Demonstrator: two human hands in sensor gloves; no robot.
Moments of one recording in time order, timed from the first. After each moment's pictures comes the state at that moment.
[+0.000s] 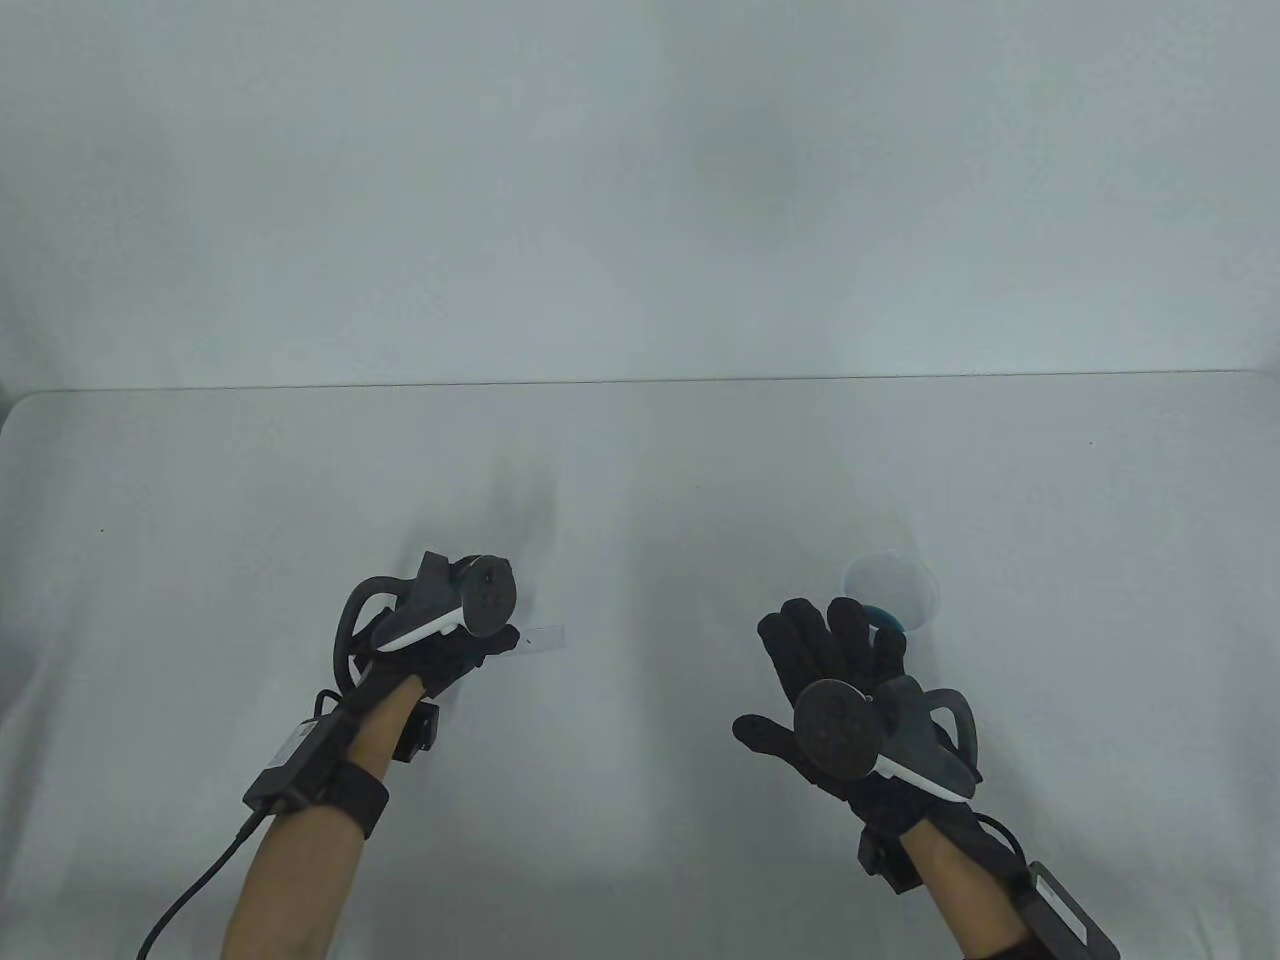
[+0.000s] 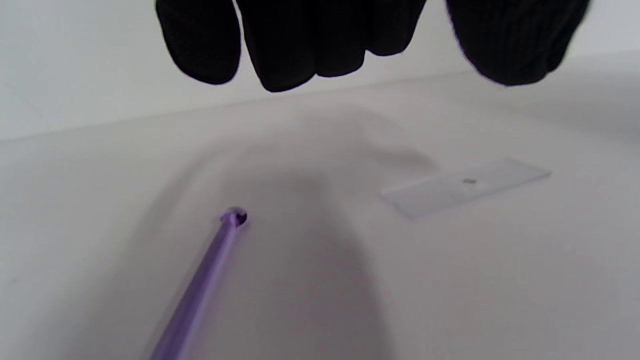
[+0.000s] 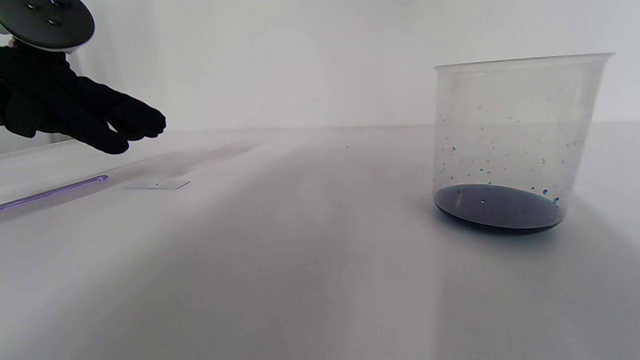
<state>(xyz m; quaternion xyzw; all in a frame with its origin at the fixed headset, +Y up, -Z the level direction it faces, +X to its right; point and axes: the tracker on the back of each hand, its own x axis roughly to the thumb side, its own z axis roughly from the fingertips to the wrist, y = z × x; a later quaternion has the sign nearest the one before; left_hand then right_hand) -0.203 -0.721 -0.417 -0.14 -0.11 -0.06 0.98 0.150 -0.668 -0.285 0.16 0.02 0.99 0.06</state>
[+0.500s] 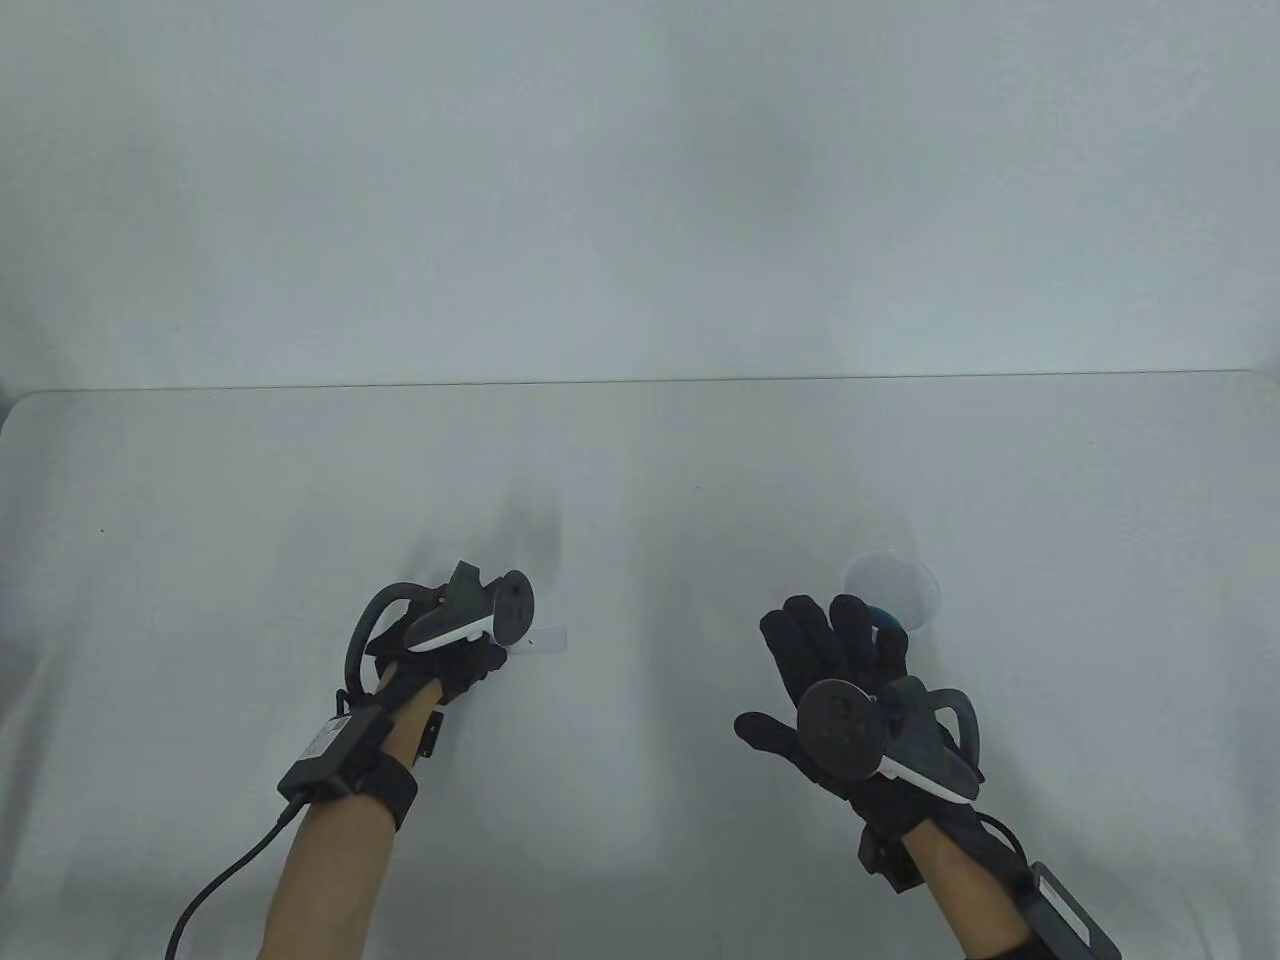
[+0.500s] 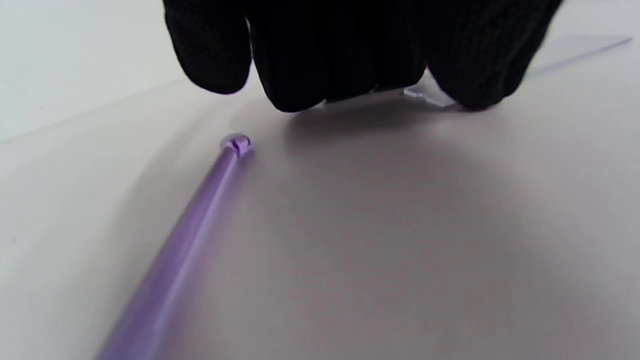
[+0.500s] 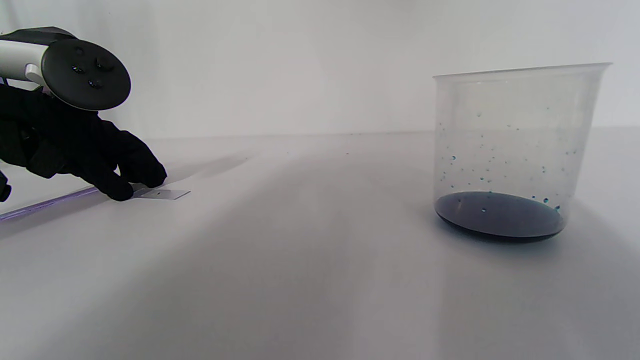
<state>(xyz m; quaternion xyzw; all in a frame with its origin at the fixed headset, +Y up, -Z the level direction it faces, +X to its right) -0.190 -0.750 -0.426 -0.18 -0.10 -0.14 0.97 0.152 -0.667 -0.286 0.16 0.01 0.99 0.06</state>
